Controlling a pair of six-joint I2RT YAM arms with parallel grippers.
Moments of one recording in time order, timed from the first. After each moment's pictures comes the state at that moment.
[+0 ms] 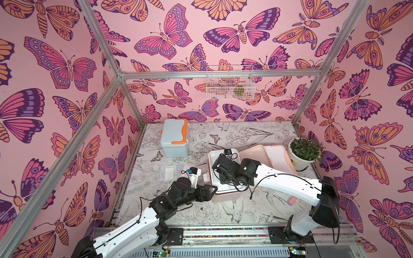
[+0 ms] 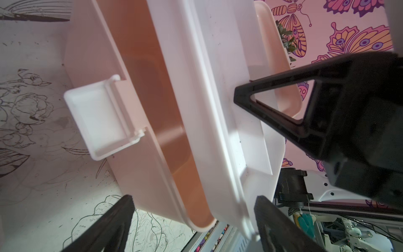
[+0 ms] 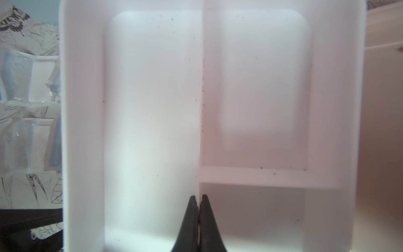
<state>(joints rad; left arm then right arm) -0.78 0.73 0.39 -0.13 0.23 -0.82 1.08 1.59 1.40 -0.95 0.39 0.88</state>
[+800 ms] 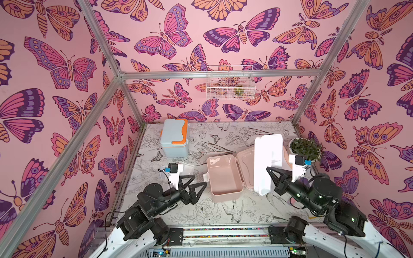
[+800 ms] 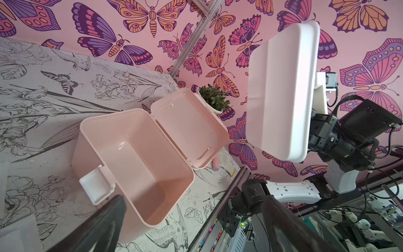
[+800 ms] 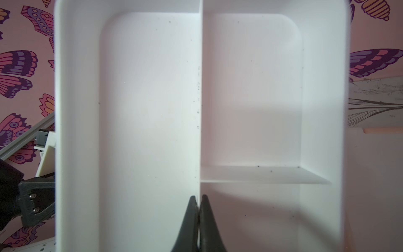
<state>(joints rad) -0.76 0.38 0.61 -0.38 0.18 -0.61 0.89 0.46 0.85 -0.57 0.23 0.54</state>
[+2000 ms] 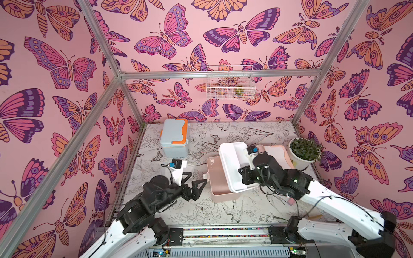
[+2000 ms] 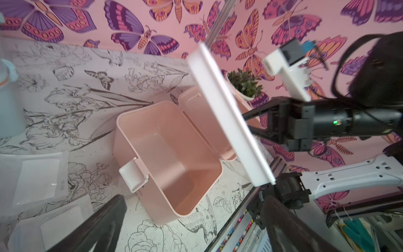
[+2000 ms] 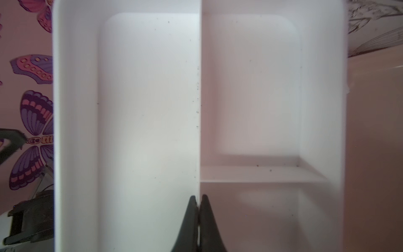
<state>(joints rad) -0.78 0.43 0.72 -0.56 0.04 -0.51 0.95 1.16 1.11 -0.72 0.16 0.65</state>
